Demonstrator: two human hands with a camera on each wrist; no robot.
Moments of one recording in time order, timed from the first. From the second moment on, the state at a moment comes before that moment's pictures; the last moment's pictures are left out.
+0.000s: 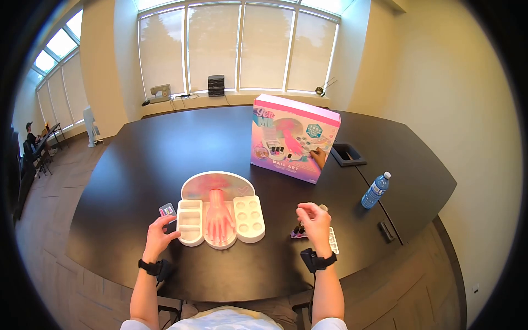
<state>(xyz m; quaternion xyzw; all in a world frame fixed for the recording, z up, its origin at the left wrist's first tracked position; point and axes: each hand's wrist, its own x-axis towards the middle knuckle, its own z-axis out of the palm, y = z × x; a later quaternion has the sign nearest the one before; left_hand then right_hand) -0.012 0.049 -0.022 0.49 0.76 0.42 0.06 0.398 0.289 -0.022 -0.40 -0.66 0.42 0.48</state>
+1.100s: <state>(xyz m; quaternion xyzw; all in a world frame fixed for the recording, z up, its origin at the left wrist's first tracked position) -0.015 0.047 -0.045 0.42 0.73 0.49 0.21 0.455 0.277 0.000 -0.48 -0.67 0.29 0.49</state>
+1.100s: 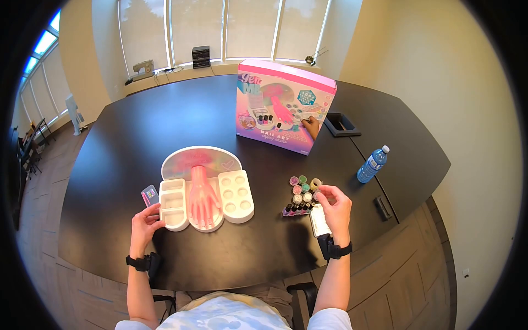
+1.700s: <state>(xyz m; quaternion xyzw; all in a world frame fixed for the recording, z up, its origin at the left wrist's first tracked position) -0.010 0.048 -0.041 0.41 0.71 0.52 0.24 0.477 0.309 -0.004 -0.51 -0.69 0.25 0.45</state>
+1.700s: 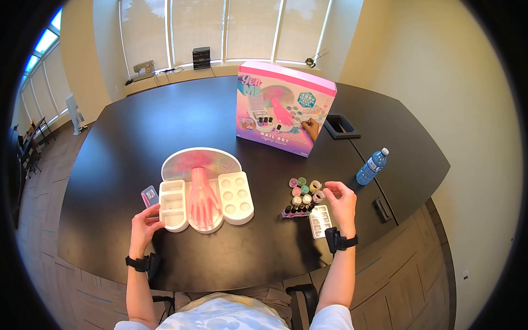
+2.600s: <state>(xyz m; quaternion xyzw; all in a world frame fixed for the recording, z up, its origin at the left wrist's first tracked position) -0.010 0.050 -0.041 0.42 0.69 0.53 0.25 0.490 0.262 -0.051 -0.69 -0.71 0.08 0.11</state>
